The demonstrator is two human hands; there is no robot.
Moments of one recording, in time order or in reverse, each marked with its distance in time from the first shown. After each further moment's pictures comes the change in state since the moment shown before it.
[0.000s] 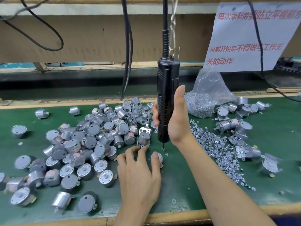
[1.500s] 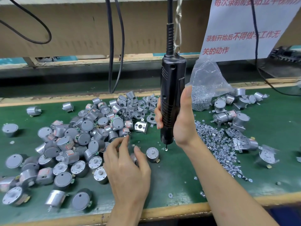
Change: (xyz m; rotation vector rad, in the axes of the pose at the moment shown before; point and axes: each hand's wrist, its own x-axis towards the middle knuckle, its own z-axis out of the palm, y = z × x) left_hand 0.001 0.001 -0.005 -0.215 0.344 0.011; right_hand -0.020 -0.004 -0.018 0.011 -0.046 0.027
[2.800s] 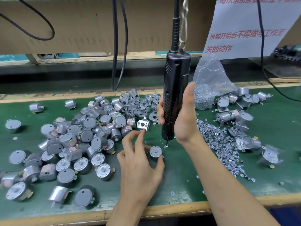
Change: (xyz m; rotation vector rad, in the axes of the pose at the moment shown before) left_hand -0.002 -0.003 0.001 -0.044 -0.295 0.189; right_hand 0.004 0.004 0.003 0.018 0.038 -0.024
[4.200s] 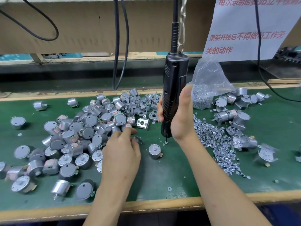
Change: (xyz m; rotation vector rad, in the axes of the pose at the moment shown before) left_hand 0.033 -0.004 -0.033 0.202 -0.023 -0.186; right_hand -0.005 -0.001 0.004 -0.041 0.062 -0.070
